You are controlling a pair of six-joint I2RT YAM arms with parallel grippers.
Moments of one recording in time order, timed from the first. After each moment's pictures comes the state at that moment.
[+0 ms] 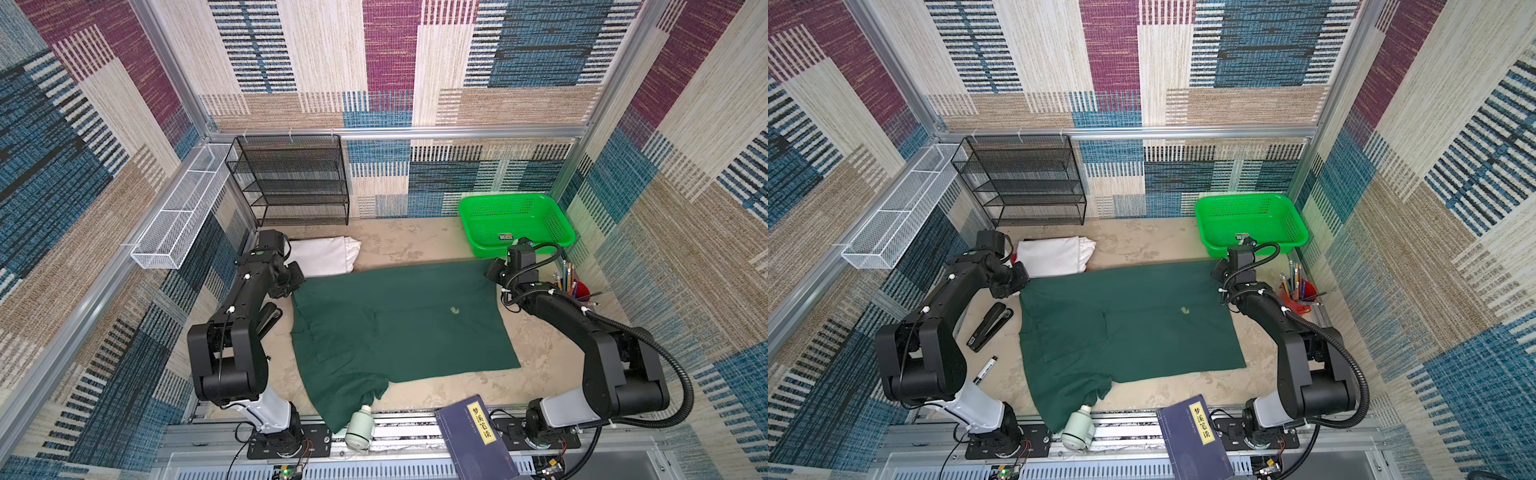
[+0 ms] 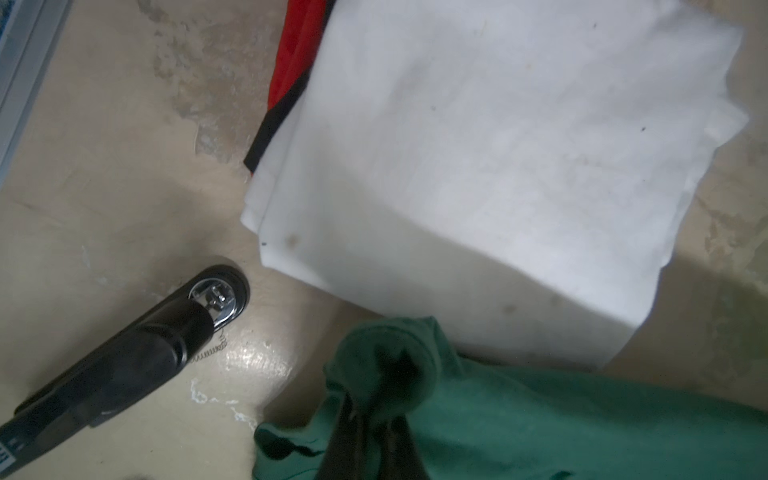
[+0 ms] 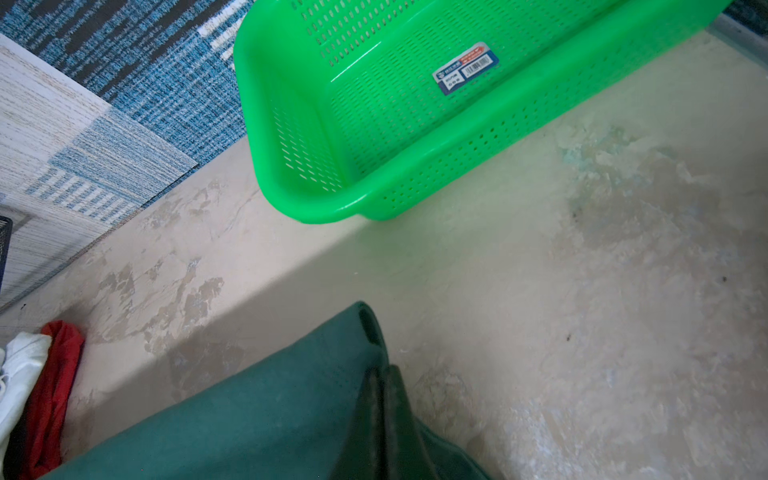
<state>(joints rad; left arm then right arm) 0.10 1.65 1.33 -0.82 0.04 -0.39 0.10 1.49 0.88 -0.03 0.10 0.57</state>
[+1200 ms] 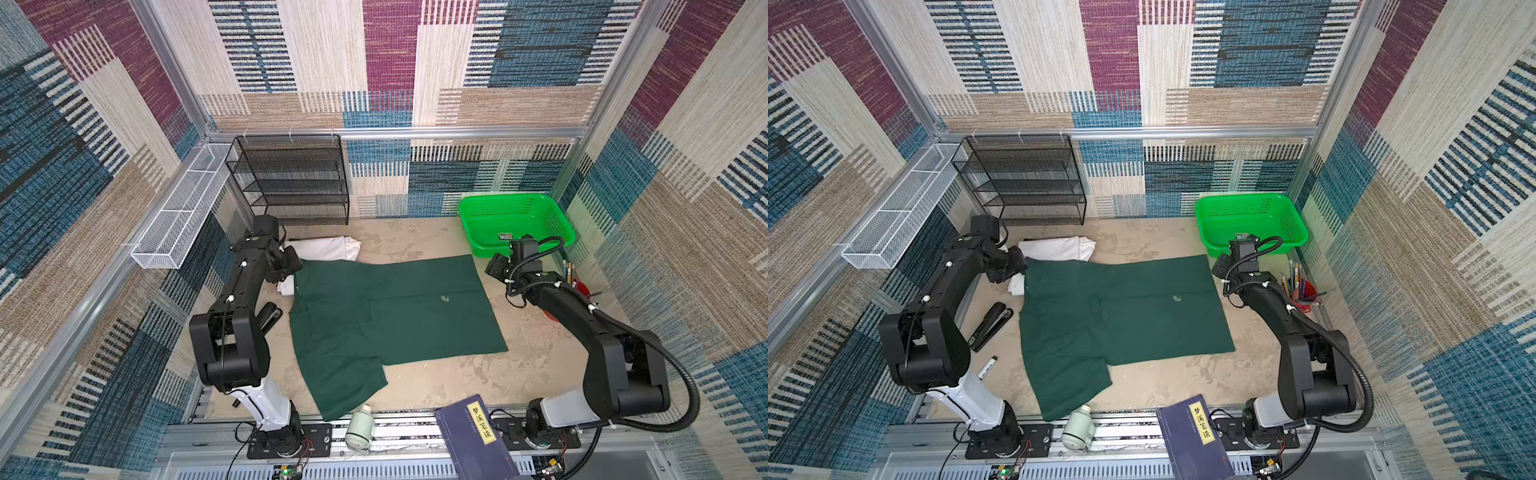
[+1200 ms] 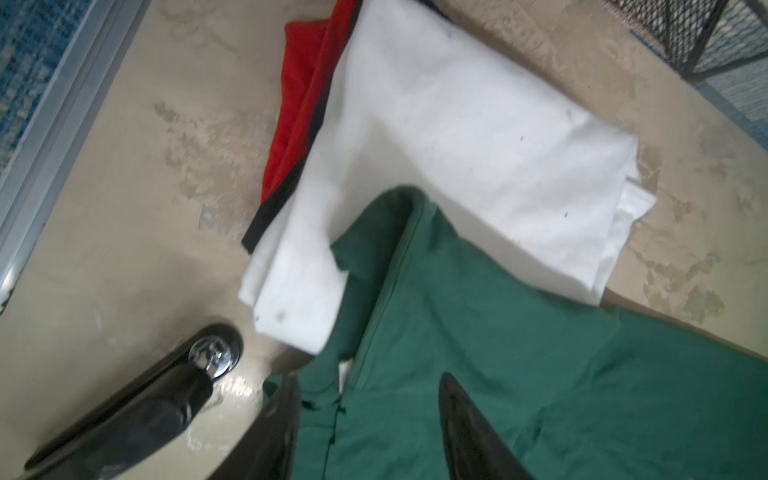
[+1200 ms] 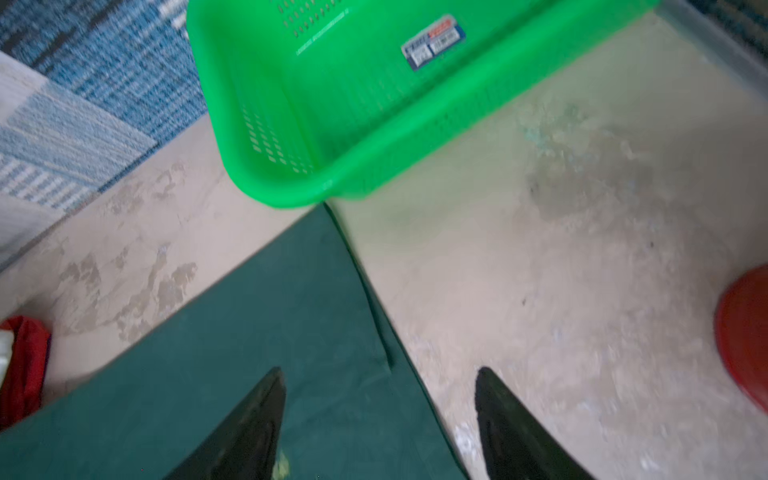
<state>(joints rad) 0.12 1.66 1.42 -0.87 0.06 -0.40 0.09 1.43 0.94 -0.33 0.08 0.58</state>
